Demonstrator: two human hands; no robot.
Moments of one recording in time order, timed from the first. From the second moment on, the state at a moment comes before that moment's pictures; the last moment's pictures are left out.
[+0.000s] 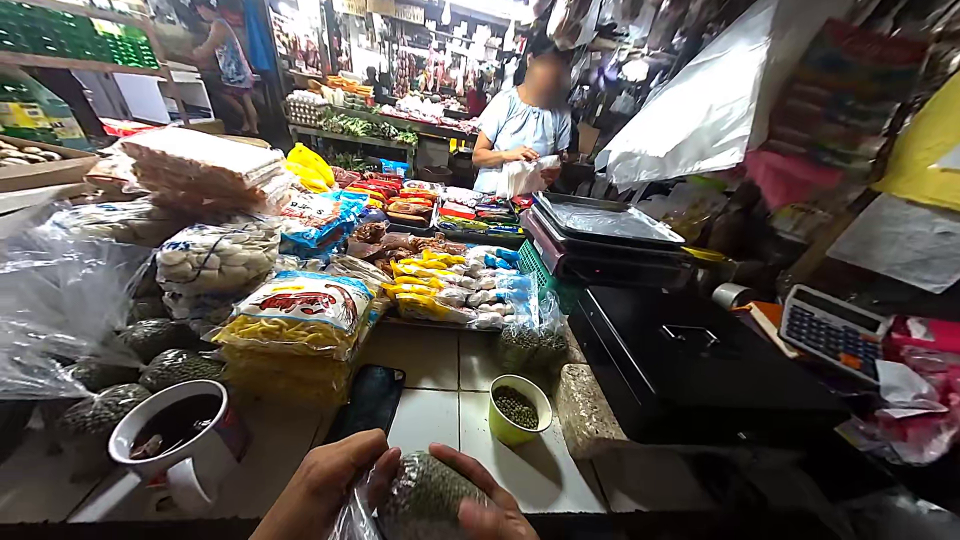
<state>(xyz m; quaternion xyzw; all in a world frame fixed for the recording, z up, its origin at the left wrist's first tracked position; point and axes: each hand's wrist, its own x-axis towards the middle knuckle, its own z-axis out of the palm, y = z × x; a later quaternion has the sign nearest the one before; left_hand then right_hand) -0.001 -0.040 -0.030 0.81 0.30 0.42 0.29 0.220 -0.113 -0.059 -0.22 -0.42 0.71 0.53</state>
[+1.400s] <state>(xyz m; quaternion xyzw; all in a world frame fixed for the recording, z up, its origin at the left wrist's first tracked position) 0.041 0.006 -0.042 0.91 0.21 0.34 -0.13 0.207 -0.051 -0.096 -0.39 -0.69 0.22 0.57</state>
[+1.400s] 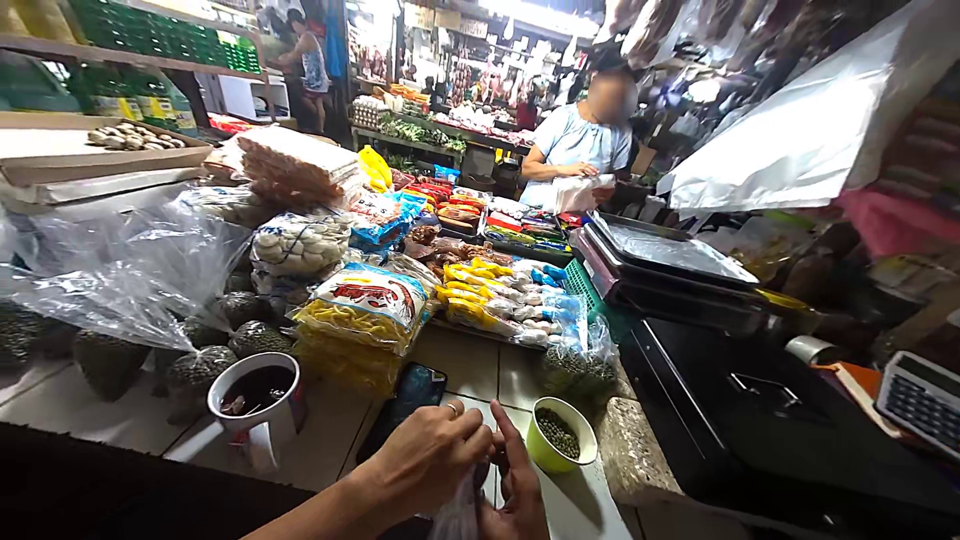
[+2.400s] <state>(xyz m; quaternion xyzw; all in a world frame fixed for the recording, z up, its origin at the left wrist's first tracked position) 0.033 -0.009 -0.050 0.75 0.24 0.47 0.40 0.199 -0.034 -0.090 -0.33 -0.62 0.36 0.61</state>
